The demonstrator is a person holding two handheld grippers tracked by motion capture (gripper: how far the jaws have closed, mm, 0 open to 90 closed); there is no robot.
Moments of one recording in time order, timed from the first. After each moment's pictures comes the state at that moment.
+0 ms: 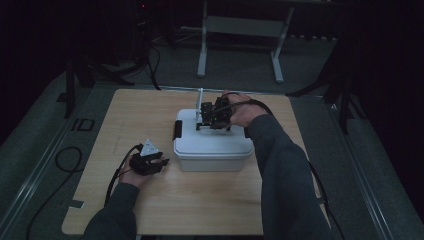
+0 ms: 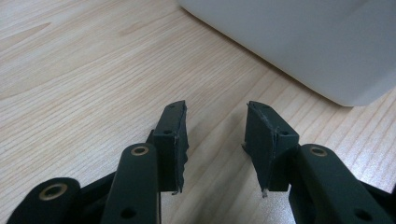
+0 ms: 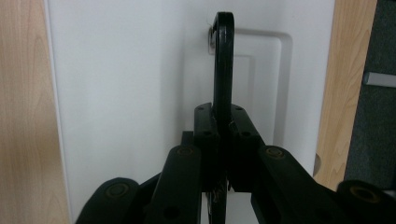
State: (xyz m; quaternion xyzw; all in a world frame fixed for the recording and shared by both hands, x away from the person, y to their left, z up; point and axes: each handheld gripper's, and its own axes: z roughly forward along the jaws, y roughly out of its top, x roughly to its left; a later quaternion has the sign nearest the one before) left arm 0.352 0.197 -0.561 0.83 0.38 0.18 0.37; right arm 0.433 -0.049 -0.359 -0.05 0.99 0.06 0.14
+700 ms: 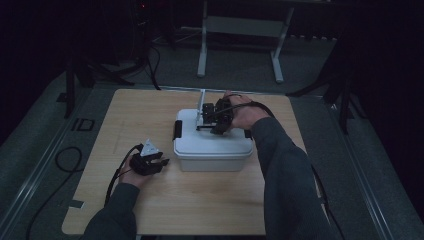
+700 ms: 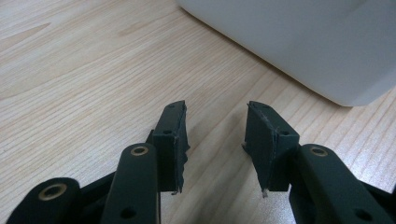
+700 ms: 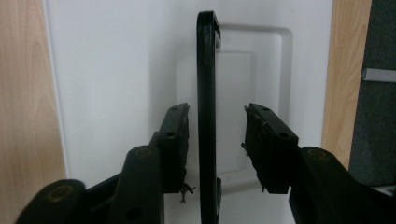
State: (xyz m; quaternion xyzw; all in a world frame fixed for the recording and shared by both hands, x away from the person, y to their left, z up) left arm 0.352 0.197 -0.561 0.83 0.38 0.18 0.37; right arm 0.430 -0.054 -0.361 -0.04 0.99 0.07 0.14
